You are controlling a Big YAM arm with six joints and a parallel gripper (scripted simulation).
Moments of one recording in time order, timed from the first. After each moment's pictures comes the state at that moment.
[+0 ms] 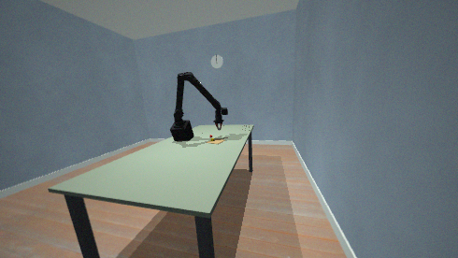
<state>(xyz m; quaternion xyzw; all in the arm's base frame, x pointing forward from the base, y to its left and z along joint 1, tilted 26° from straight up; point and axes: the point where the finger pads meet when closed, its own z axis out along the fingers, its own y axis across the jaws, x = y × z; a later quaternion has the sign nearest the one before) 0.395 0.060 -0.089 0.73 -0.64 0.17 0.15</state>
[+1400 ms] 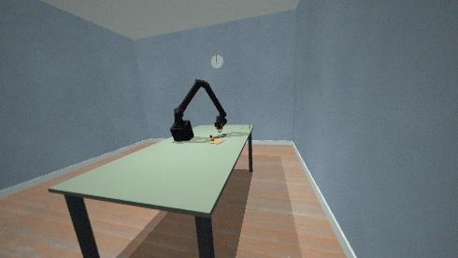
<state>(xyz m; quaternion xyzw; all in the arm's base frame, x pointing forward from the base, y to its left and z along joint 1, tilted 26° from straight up) 0.399 0.053 -0.106 0.64 -0.46 0.47 0.40</state>
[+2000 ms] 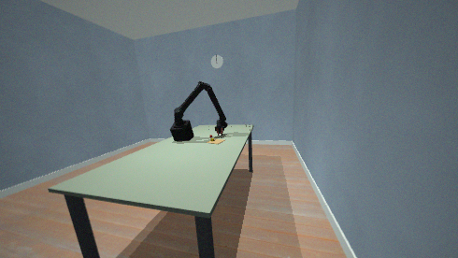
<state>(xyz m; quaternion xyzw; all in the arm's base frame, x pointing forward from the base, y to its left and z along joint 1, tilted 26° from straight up) 0.401 0.034 -0.149 0.64 -0.46 0.47 0.39</state>
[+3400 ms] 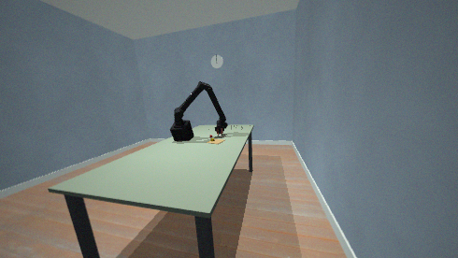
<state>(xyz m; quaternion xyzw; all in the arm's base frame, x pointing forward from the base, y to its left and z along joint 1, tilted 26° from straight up) 0.401 0.032 -0.153 0.64 -0.46 0.47 0.40</state>
